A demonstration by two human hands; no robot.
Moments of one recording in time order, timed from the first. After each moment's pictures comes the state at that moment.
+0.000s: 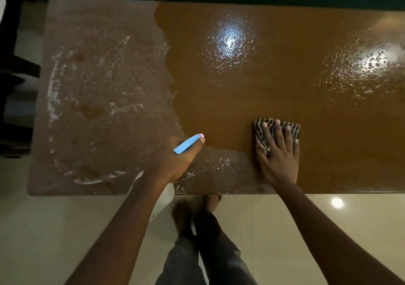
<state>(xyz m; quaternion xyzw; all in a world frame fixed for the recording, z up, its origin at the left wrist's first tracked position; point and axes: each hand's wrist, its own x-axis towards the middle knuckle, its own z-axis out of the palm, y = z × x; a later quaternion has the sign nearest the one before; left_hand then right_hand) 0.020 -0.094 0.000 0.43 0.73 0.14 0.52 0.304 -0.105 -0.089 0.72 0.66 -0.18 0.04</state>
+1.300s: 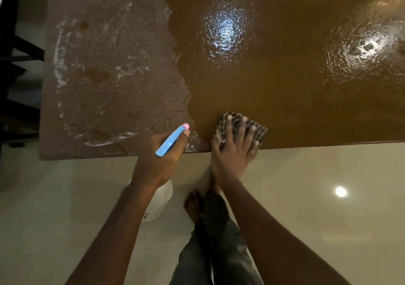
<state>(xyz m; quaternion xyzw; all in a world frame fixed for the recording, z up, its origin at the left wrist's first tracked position) -0.016 -0.210 0.012 0.46 0.71 0.27 0.47 0.144 -0.215 -0.093 0.81 0.54 -0.22 -0.04</state>
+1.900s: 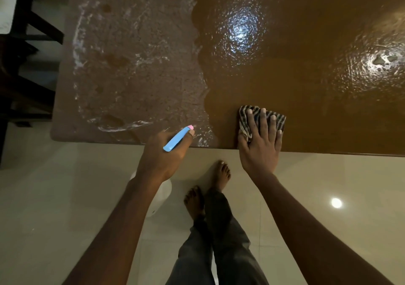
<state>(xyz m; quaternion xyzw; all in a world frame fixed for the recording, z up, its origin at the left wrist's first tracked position) -0.039 -0.223 -0.010 0.43 0.74 0.24 0.46 0.197 -0.205 -0.100 0.74 0.64 -0.18 0.01</state>
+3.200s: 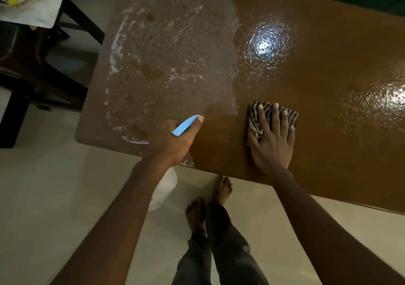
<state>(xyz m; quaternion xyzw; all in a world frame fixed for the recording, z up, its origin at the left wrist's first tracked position) -0.087 -0.157 -0.008 0.33 0.79 0.22 0.47 0.155 -0.109 -0.090 0.68 0.71 -0.16 0.06</state>
